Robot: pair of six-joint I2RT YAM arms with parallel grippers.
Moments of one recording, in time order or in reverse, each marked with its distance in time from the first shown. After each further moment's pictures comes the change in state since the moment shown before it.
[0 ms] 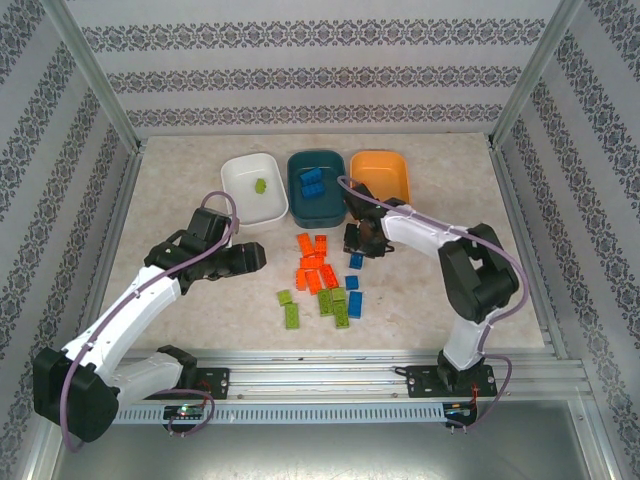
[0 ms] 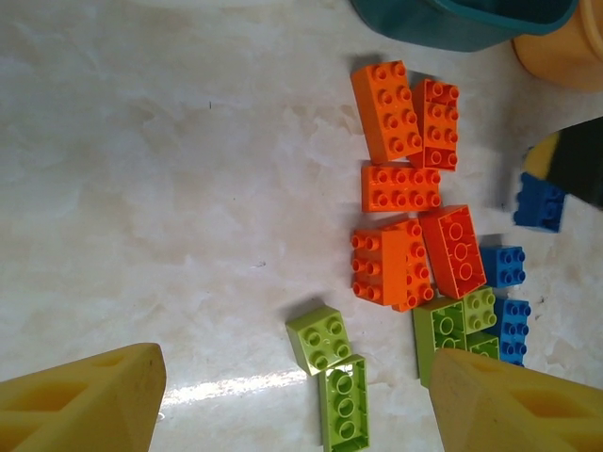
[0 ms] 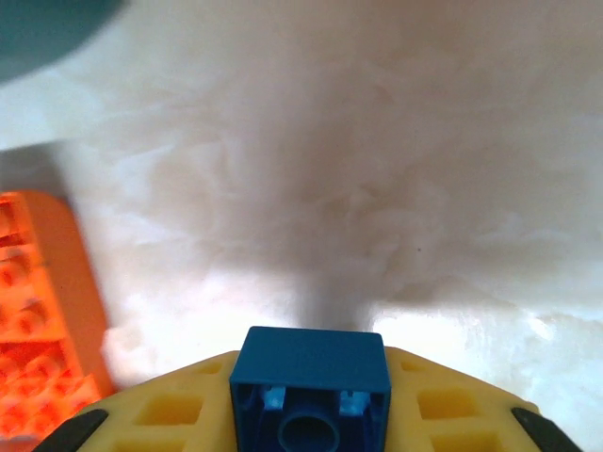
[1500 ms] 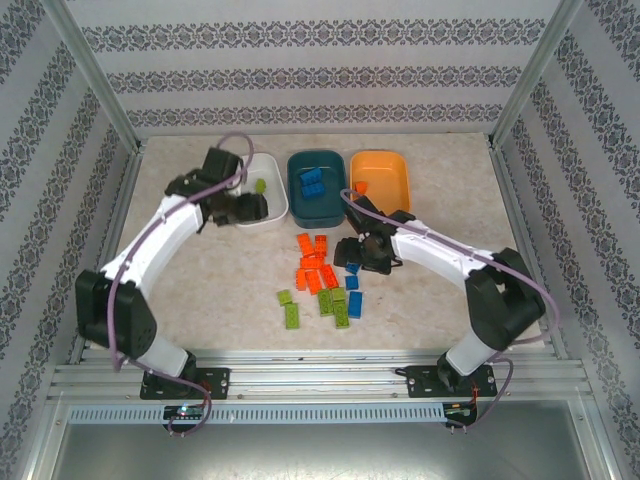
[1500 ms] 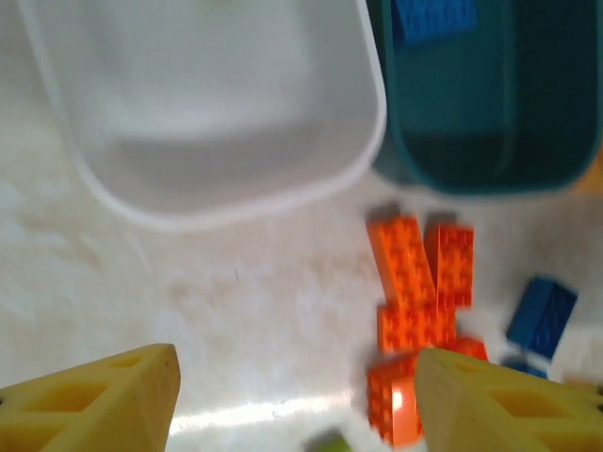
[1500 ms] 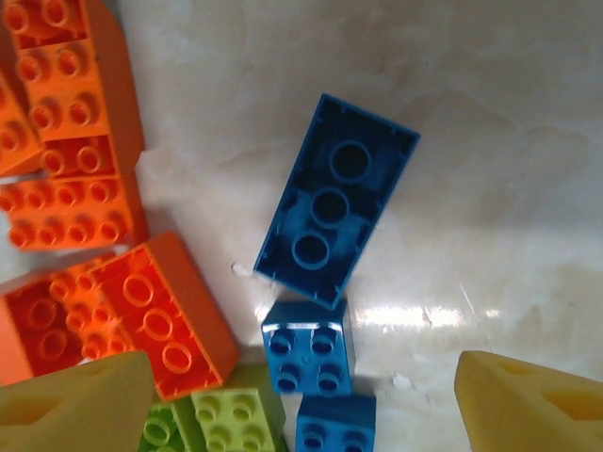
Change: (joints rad) left arm 0.076 0.414 0.444 -0.122 -0.053 0.146; right arm 0.080 -0.151 -0.103 -0.076 -0.025 0.021
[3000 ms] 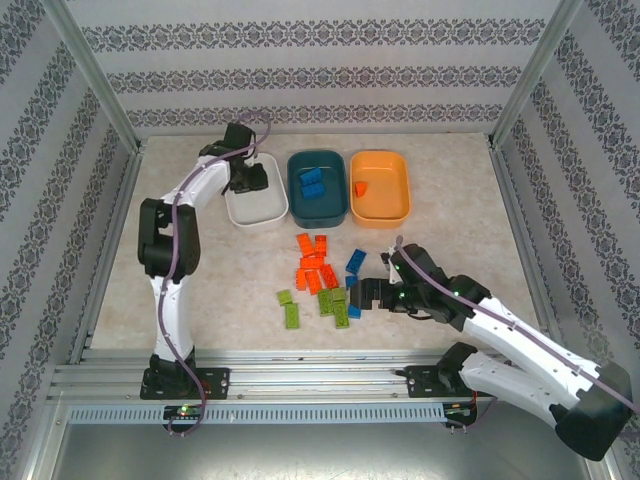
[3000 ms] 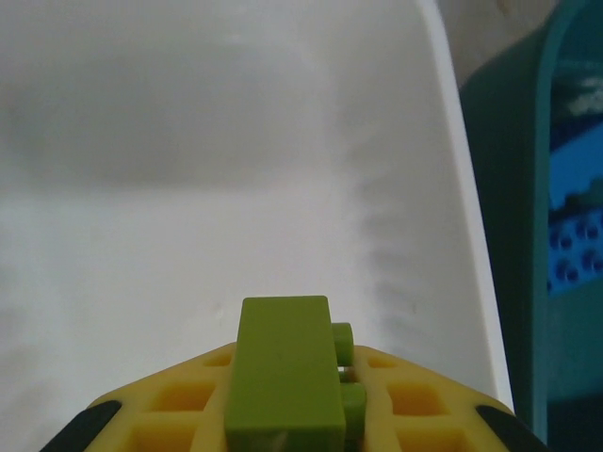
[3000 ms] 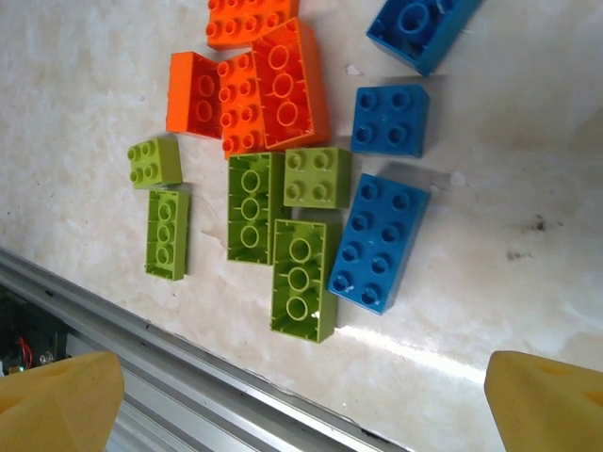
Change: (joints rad) left arm 0.126 0.702 0.574 0.123 -0.007 0.100; right arm 0.099 -0.785 -0.457 0.041 -0.151 -0.022
